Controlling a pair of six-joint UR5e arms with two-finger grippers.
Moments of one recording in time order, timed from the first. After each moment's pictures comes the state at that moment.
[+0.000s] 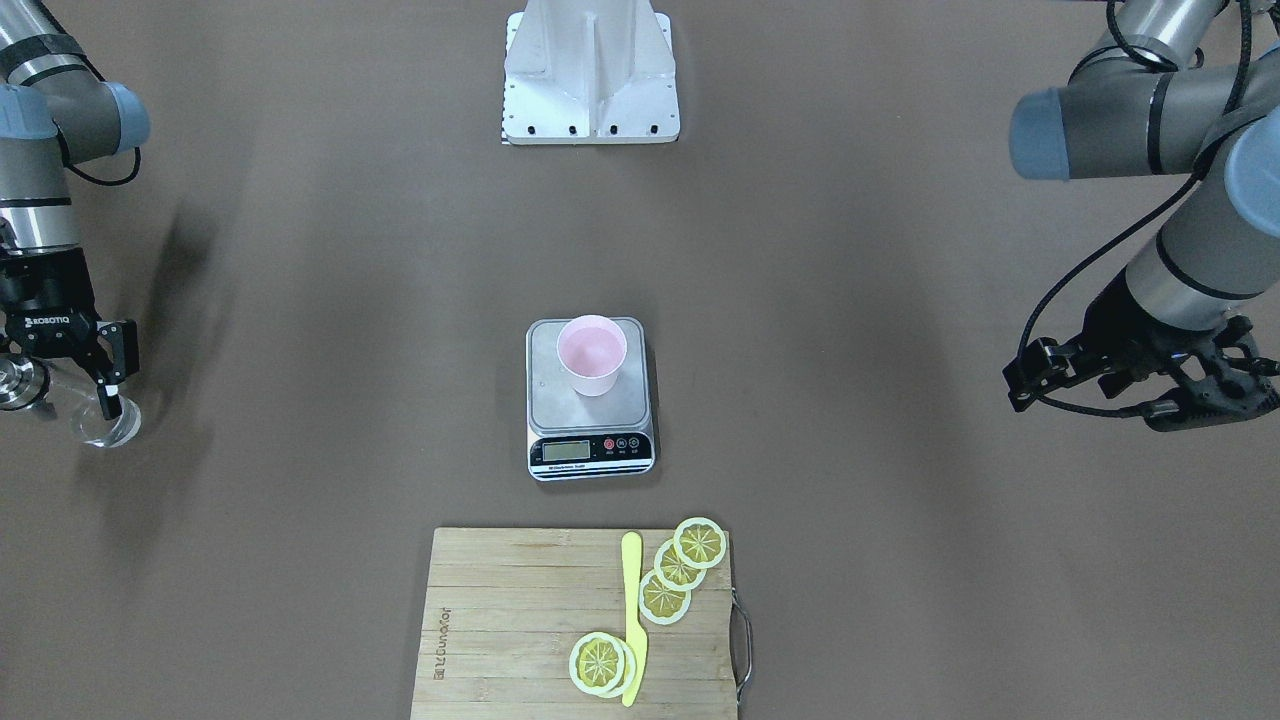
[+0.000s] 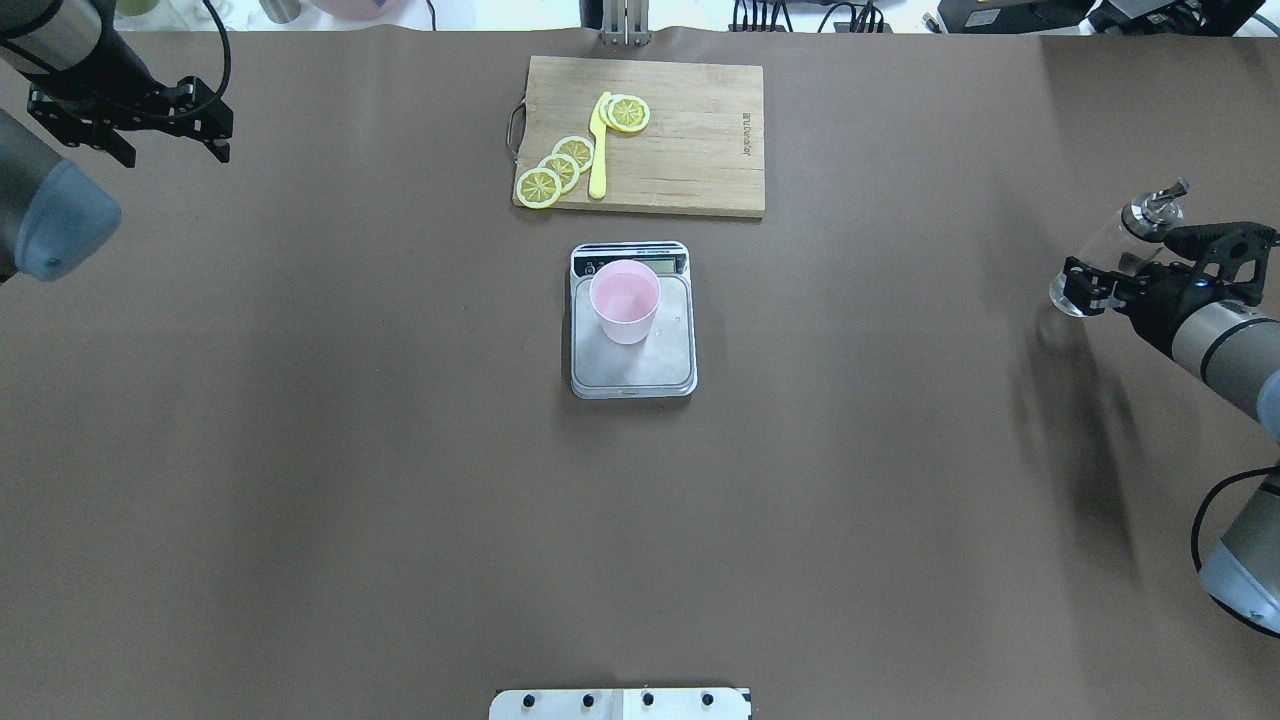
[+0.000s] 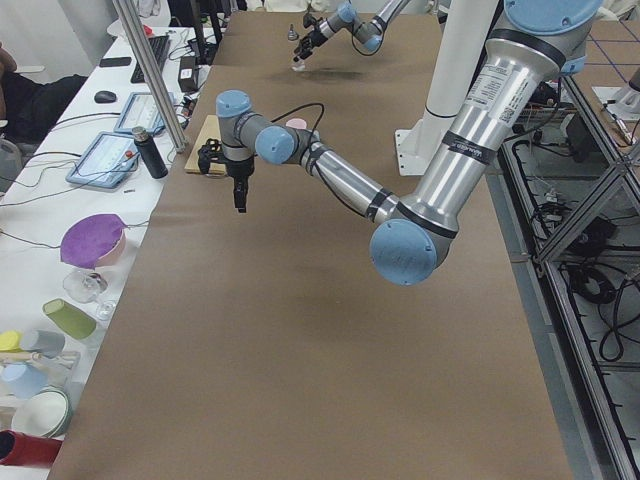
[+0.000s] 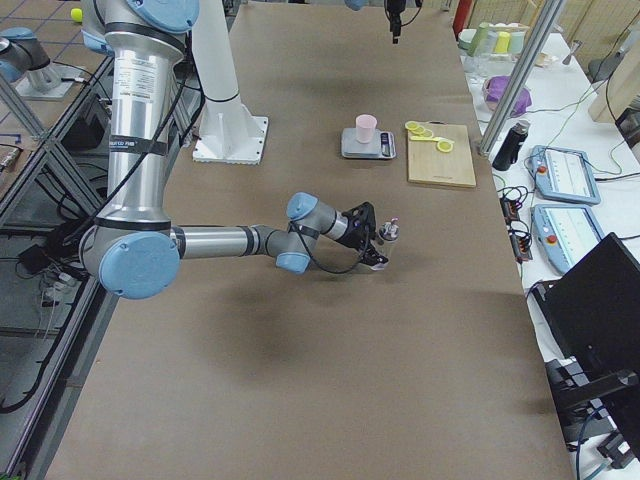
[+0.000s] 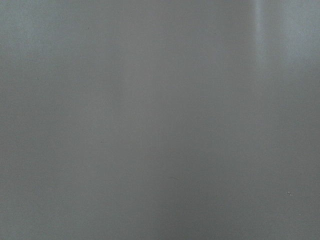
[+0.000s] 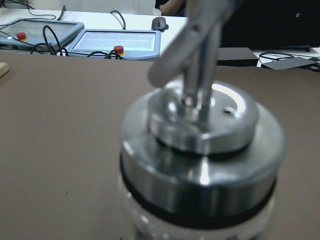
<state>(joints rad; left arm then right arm) -1.11 -2.03 -1.67 -1.50 -2.16 -0.75 0.73 -1.68 1.58 -0.38 1.29 0.97</state>
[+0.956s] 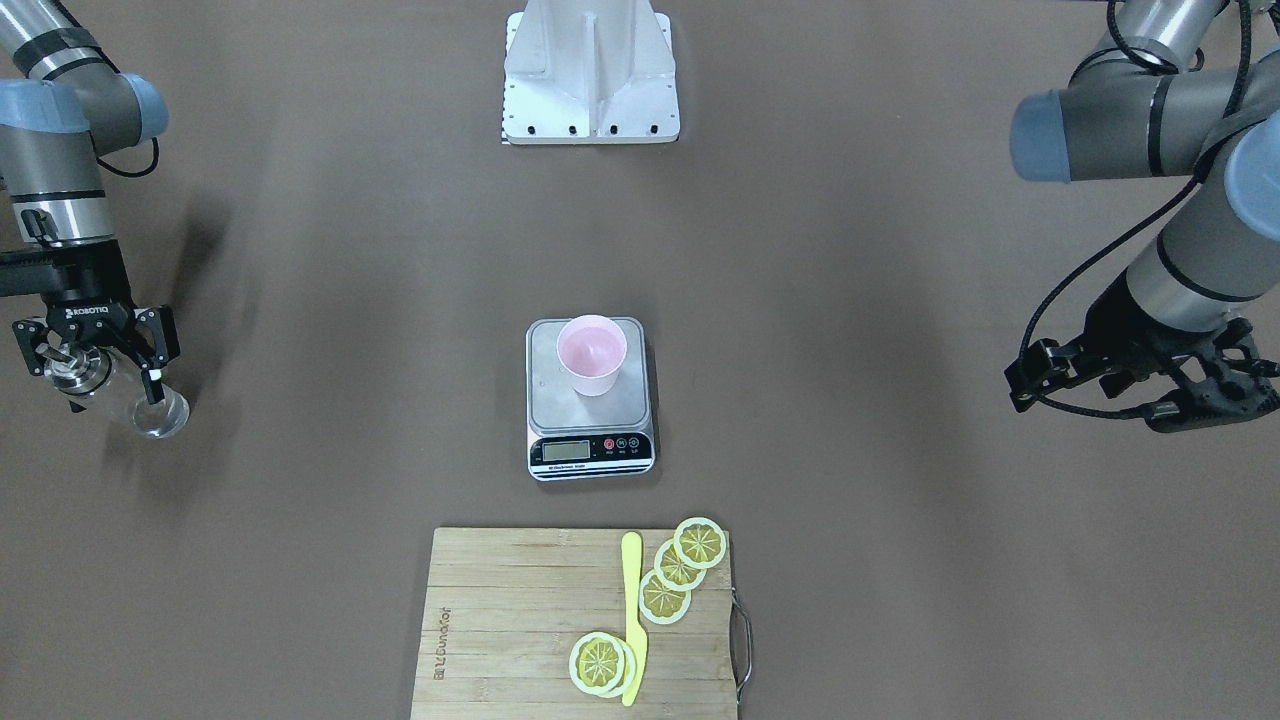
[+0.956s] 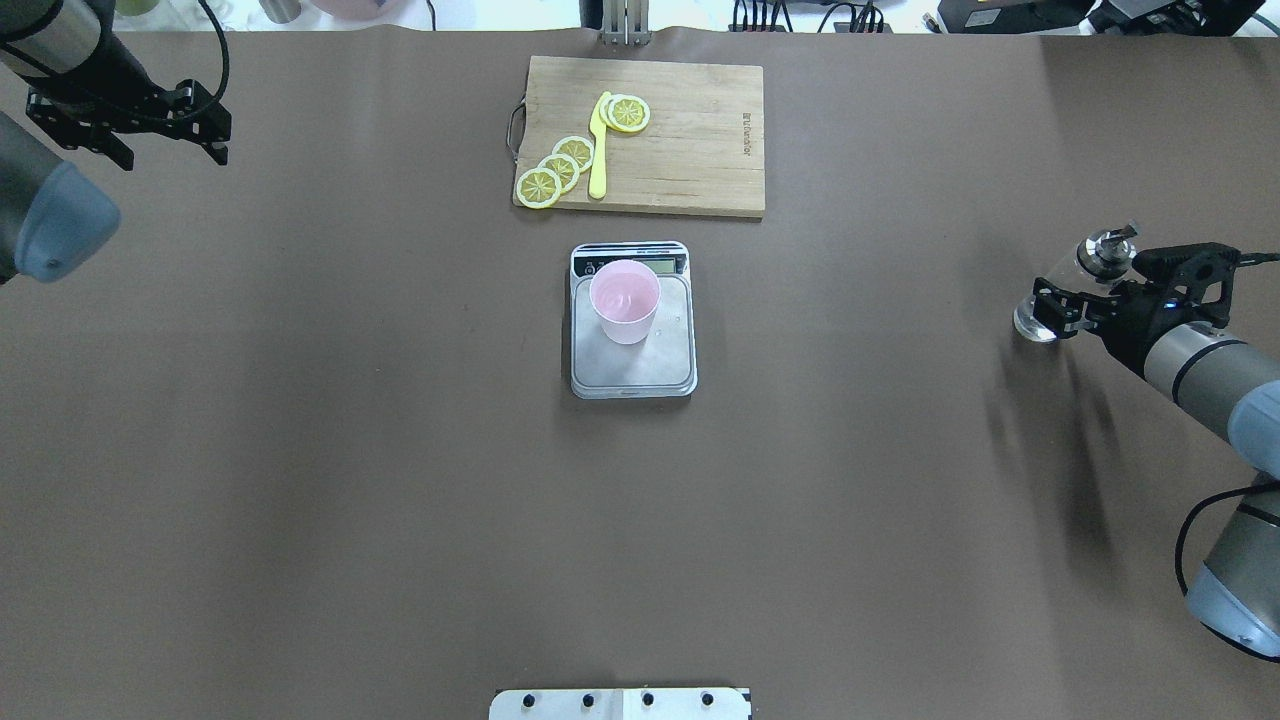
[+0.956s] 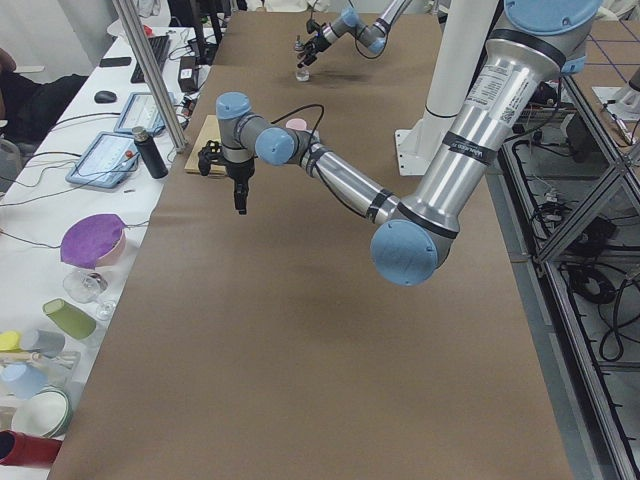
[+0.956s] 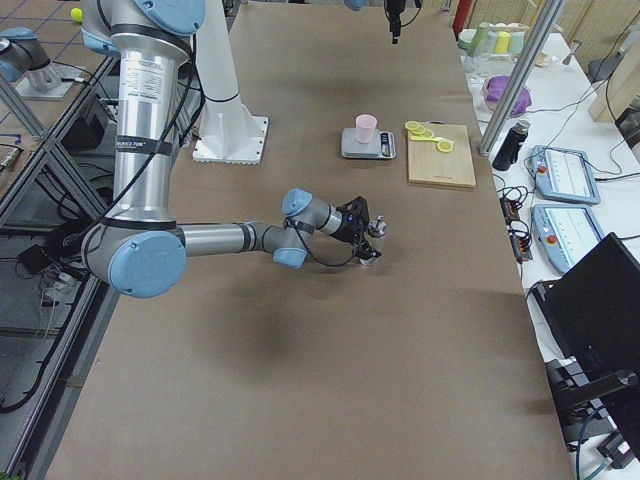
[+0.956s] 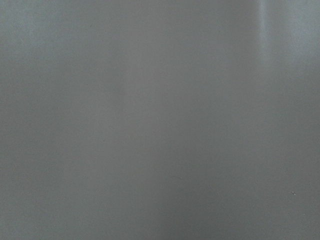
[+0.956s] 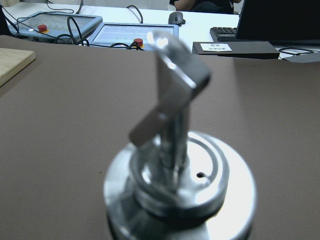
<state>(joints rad) -1.11 -2.03 -1.66 -1.51 -2.16 -0.75 0.66 -1.68 1.60 -0.38 1.25 0.97</state>
